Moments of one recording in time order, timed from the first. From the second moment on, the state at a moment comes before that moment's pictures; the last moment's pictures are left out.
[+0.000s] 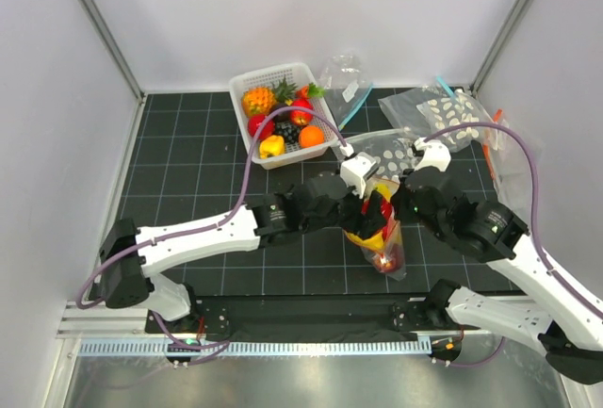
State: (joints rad) left arm -1.21 1.49 1.27 -0.18 -0.11 -0.43; right arm 0.82 0.85 1.14 -0.99 0.46 0.61
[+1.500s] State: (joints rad) left arm -1.17 1.73 1.42 -0.22 -0.02 -0.48; right arm 0.82 0.78 1.08 -1.02 0.54 0.64
